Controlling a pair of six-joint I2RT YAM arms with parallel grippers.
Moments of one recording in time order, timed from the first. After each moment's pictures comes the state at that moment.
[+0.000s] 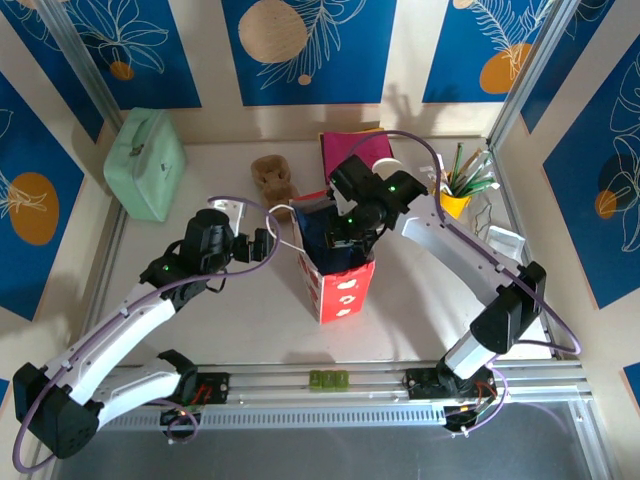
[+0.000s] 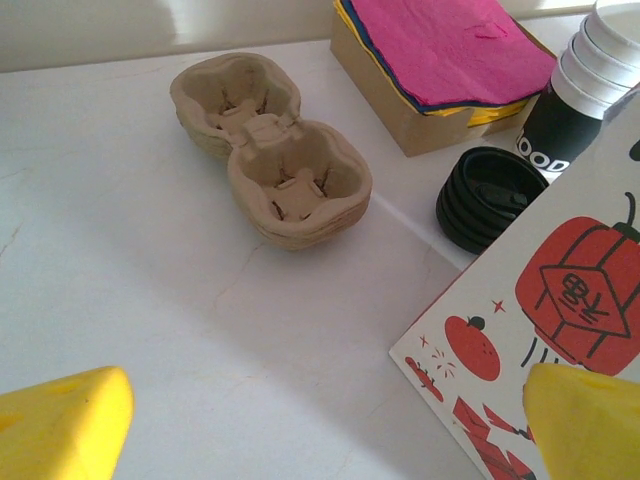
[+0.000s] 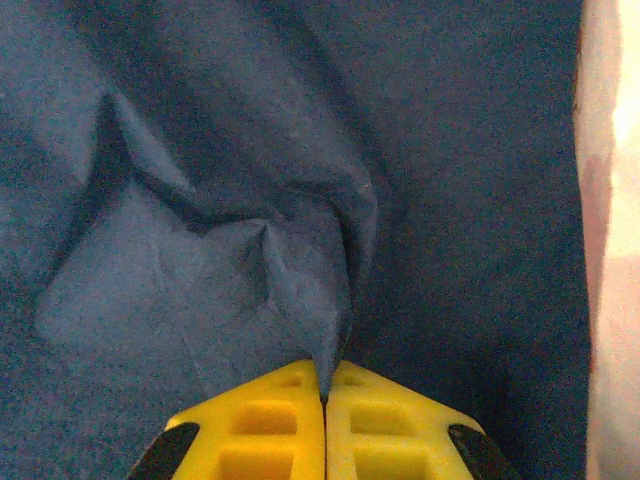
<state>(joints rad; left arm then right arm) -0.57 0.99 0.85 -0.41 -0.19 -0.24 0.73 1.60 1.64 -1.21 -0.17 0.51</state>
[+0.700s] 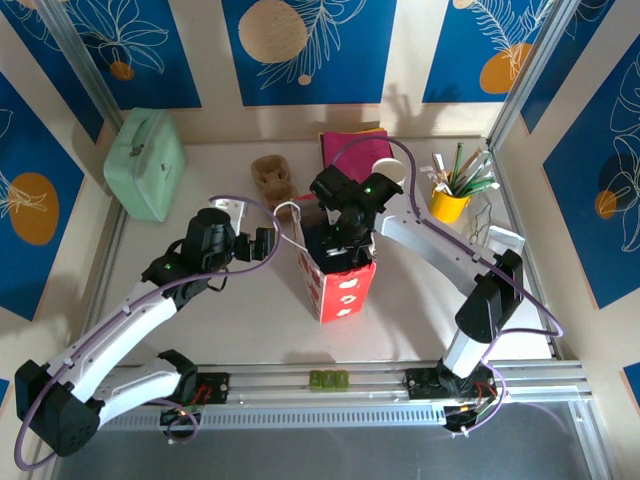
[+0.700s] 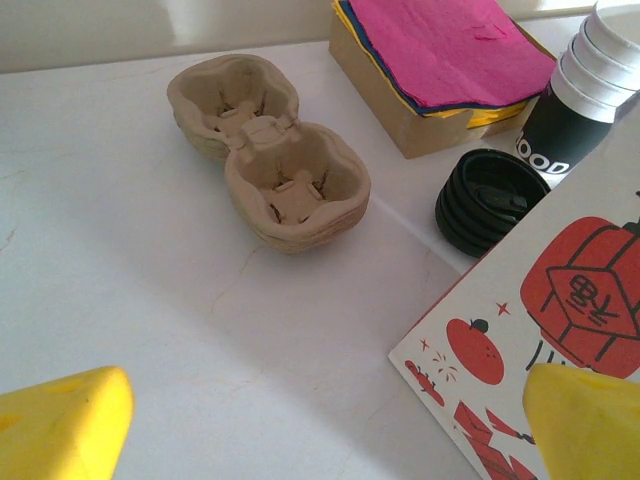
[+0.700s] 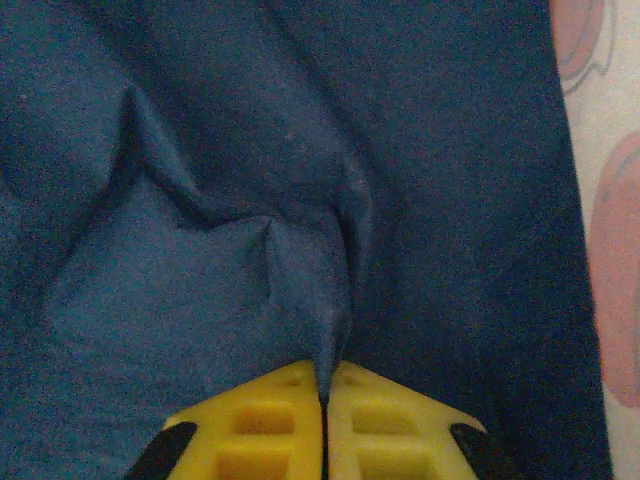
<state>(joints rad) -0.57 1.00 0.85 -0.40 -0.18 -0.24 0.79 1.69 1.69 -1.29 -0.05 0.51</state>
